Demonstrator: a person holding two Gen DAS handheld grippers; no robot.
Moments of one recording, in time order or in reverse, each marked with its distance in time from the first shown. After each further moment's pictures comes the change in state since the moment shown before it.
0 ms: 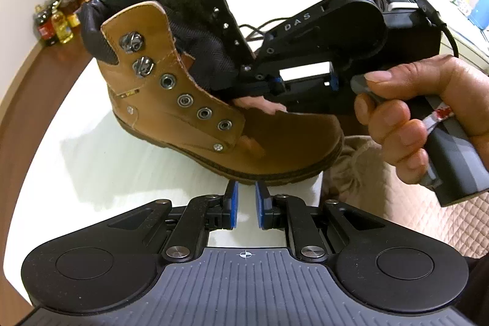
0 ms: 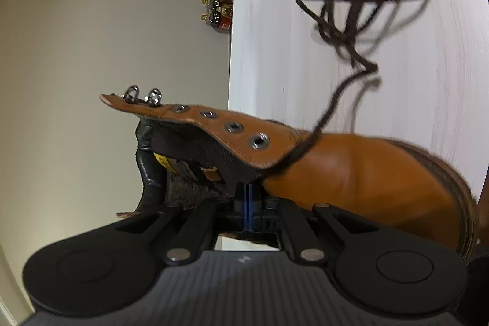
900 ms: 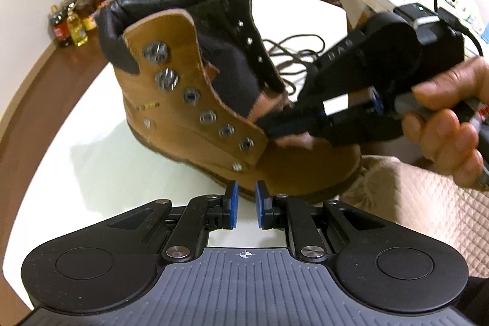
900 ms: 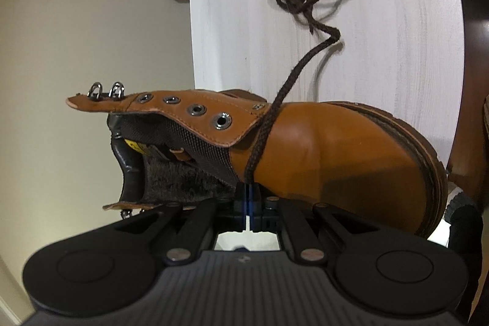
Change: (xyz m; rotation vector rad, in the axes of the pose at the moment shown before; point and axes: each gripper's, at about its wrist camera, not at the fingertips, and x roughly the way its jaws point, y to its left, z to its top) left arm 0.010 0.007 0.011 -0.040 -0.063 0.041; right arm 0.001 -0.015 0.012 0.106 0.165 -0.099
